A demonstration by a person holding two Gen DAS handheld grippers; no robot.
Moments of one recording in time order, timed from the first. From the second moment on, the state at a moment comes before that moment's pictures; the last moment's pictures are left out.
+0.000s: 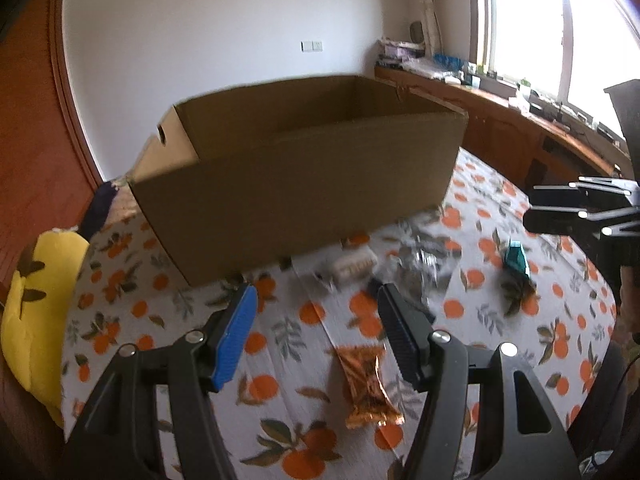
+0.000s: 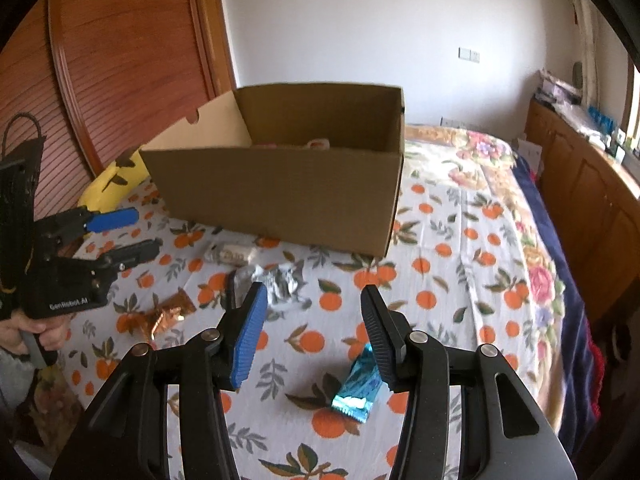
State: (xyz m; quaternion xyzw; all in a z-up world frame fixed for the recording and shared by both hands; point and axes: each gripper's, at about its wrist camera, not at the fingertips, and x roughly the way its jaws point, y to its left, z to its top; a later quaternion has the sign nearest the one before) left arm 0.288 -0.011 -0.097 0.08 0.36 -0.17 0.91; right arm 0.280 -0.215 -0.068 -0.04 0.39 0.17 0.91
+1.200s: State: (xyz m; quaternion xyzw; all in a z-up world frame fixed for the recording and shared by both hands) left arm 0.279 -0.018 -0.150 0.08 0.43 -0.17 0.88; right arm 0.284 -0.238 -0.146 -0.02 0.44 0.13 0.89
